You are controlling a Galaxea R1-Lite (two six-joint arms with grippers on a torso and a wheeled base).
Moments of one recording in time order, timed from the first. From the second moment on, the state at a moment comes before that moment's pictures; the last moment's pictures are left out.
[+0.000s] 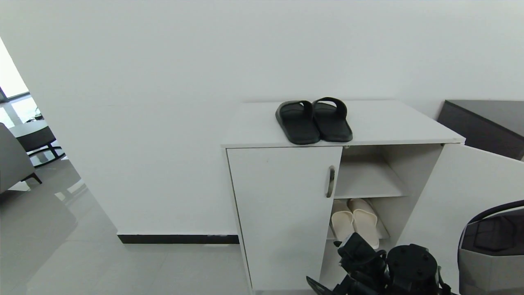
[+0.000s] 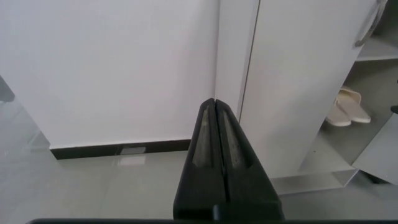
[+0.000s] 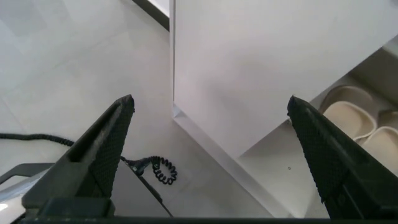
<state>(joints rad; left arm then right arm) 0.00 0.00 0.00 0.00 -0.06 0.01 0.81 2.13 -0.23 -1.57 -0.06 -0.10</state>
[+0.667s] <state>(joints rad) 0.00 0.00 0.00 0.00 -0.06 0.01 0.81 2.14 -0.23 -1.57 -0.06 -0.10</state>
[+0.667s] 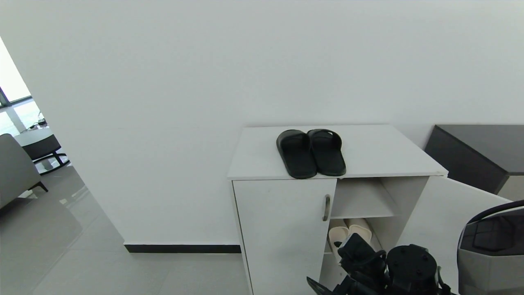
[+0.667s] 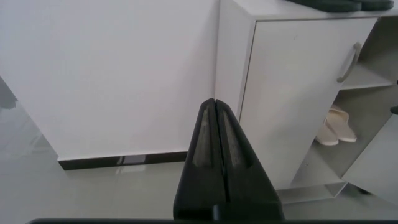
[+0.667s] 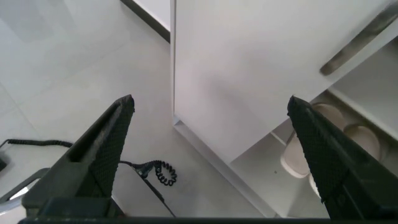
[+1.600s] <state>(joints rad) 0.00 0.00 0.00 0.00 -0.06 0.01 0.84 2.15 -0.21 -1.57 -0.11 -0.10</state>
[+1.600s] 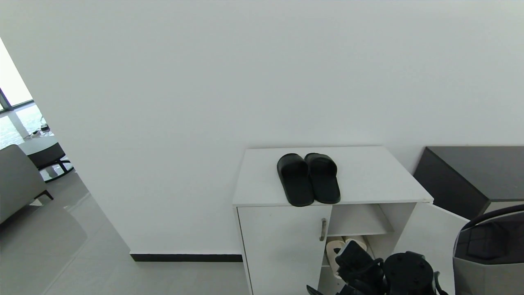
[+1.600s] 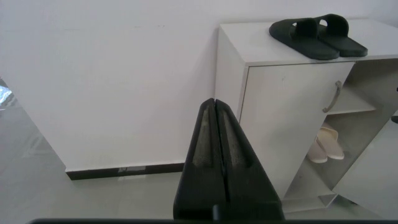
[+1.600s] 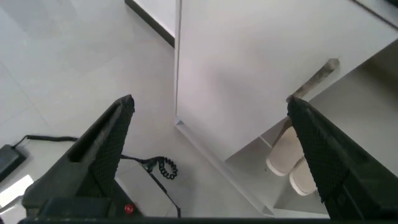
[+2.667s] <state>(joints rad) 0.00 0.00 0.00 0.00 -0.06 0.01 0.85 2.06 -0.86 -0.88 -0.71 0.34</state>
